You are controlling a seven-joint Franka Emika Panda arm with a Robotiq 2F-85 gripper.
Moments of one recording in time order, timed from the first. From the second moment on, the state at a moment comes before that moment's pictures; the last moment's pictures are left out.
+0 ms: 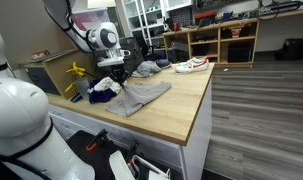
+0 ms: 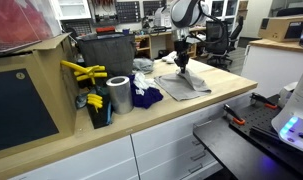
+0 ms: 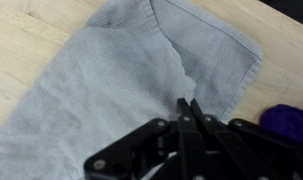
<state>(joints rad) 0.12 0.20 0.16 -2.27 -0.02 2.31 -0.13</state>
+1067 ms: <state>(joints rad) 0.15 0.21 0.23 -2.26 0.03 2.16 -0.37</state>
